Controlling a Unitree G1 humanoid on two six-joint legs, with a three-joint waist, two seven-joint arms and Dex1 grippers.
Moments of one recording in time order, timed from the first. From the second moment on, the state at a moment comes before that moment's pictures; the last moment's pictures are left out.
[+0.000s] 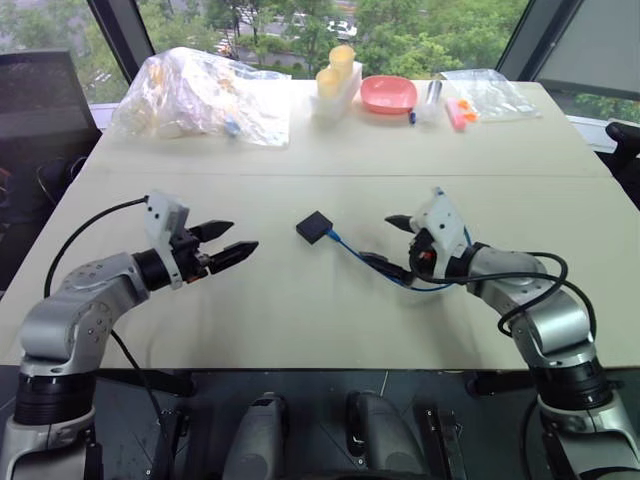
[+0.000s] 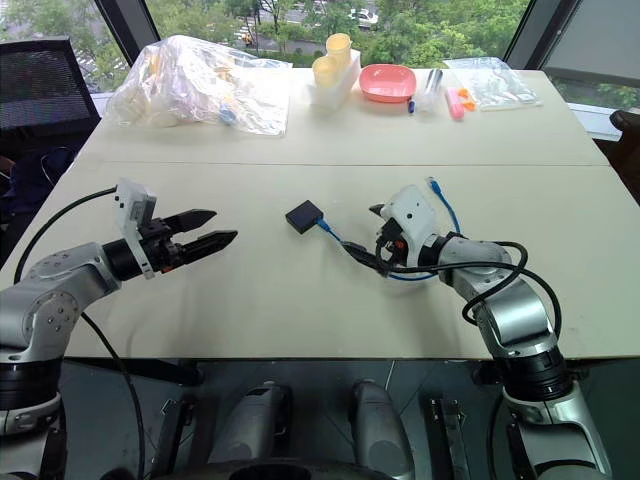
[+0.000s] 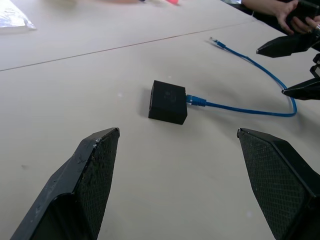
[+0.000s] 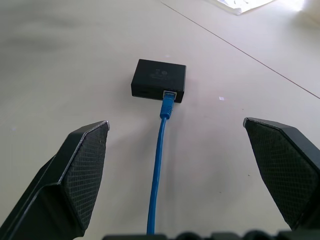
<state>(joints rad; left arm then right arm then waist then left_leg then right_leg) -0.27 0.67 0.21 -0.25 -0.68 0.73 -0.75 -0.36 -0.59 0.07 -0.31 0.33 0.62 0.67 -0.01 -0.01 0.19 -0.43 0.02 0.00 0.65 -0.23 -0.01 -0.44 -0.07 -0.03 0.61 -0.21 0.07</state>
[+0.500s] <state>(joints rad) -0.28 0.67 0.19 -0.23 -0.67 0.73 -0.77 -0.36 -0.57 0.07 -0.31 0.32 0.61 0.66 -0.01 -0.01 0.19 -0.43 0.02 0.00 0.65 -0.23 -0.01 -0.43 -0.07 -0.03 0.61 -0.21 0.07</state>
